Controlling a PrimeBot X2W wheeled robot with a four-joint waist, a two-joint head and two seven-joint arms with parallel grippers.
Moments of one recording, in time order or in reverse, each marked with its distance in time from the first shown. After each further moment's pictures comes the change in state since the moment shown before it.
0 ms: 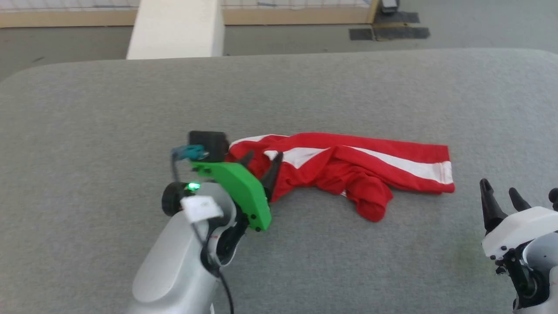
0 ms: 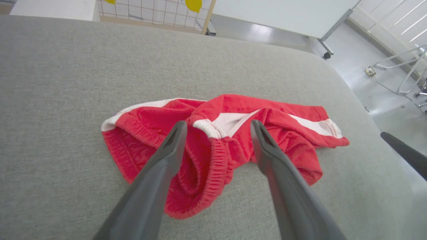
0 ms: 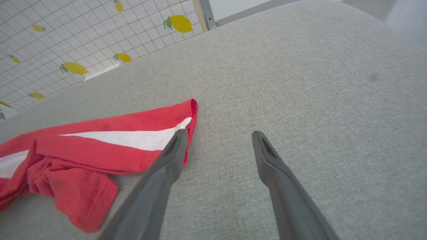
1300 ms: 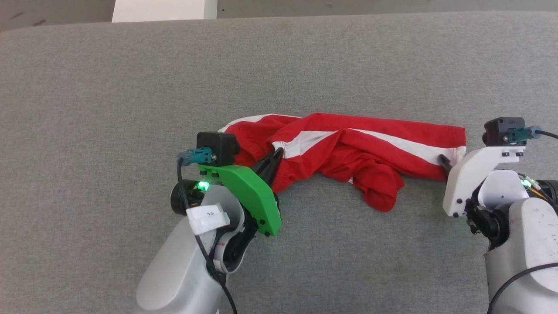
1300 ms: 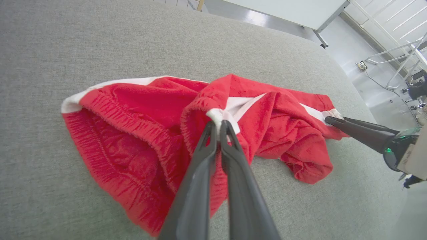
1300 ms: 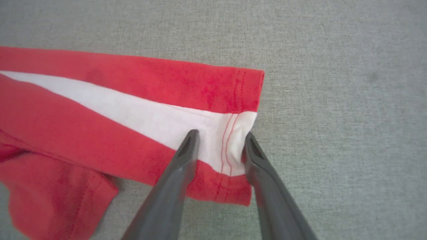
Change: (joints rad) left arm 0.011 0.004 -0.055 -0.069 -0.019 0.009 -0.010; right arm -0.238 0.000 0.148 0.092 -0.224 0.000 0.331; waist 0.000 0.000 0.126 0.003
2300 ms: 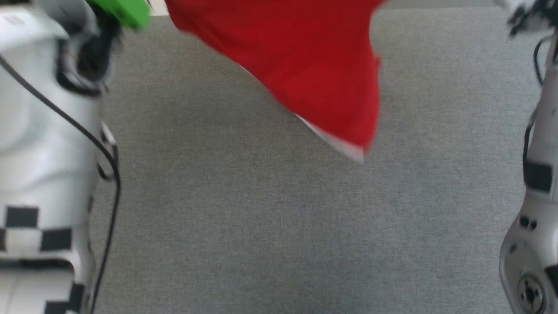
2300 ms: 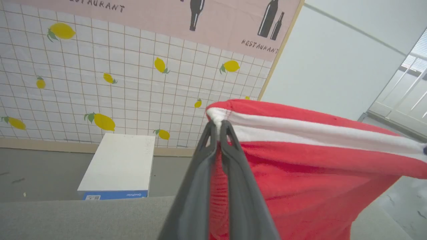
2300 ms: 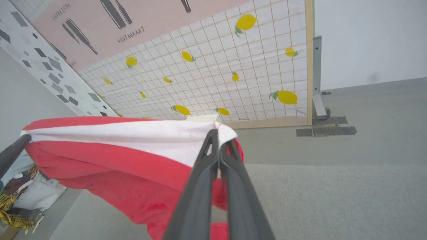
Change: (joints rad) left arm -0.619 0.183 0.249 0.210 -0.061 -0.072 -0.040; right arm -0.640 -0.002 -0.033 0.011 0.349 0.000 0.126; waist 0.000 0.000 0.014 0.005
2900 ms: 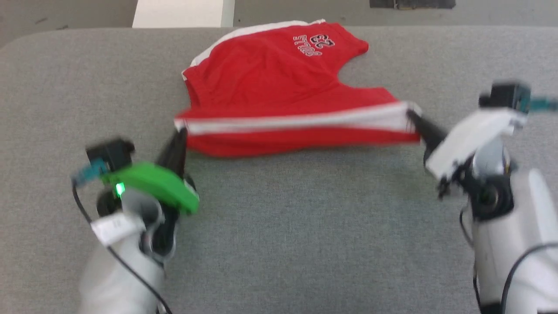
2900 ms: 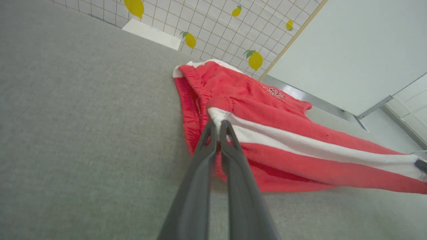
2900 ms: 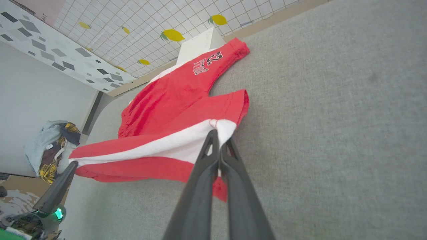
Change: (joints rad) left arm 0.530 -0.078 -0.034 0.152 -0.064 -0.087 -0.347; right arm 0.499 -0.002 0.118 0.070 0.197 0.000 -0.203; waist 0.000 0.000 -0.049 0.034
